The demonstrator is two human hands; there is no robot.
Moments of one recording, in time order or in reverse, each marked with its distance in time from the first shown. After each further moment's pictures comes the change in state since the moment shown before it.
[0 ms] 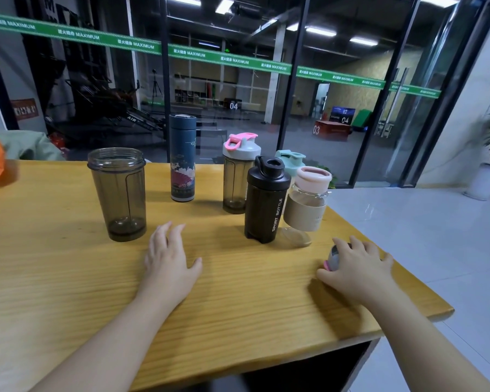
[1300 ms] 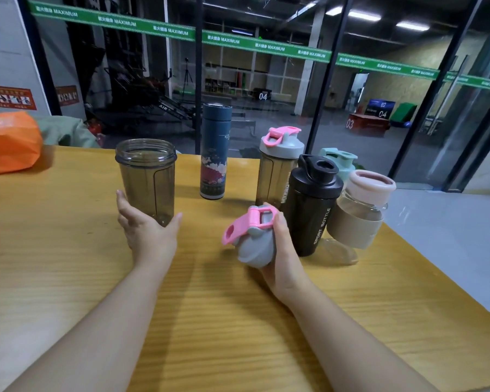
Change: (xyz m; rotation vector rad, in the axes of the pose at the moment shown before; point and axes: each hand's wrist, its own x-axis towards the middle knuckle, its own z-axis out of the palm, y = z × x) left_hand 0.079 -0.056 -0.009 -0.468 0.518 -0.326; right_hand 0.025 -0.179 0.028 1.956 -0.513 -0.393
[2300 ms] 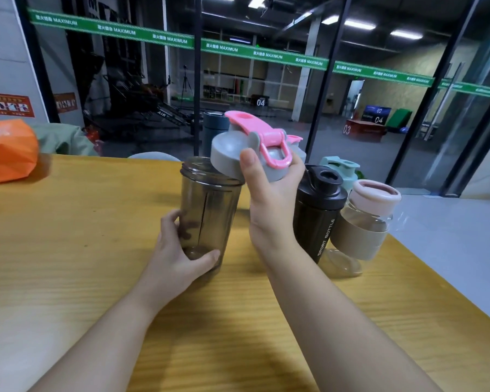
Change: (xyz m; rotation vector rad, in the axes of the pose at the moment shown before) left_hand -0.025 0.013 -0.023 -0.111 -0.617 0.179; right_hand 0.034 -0.070 0.073 -0.058 0.204 -0.536
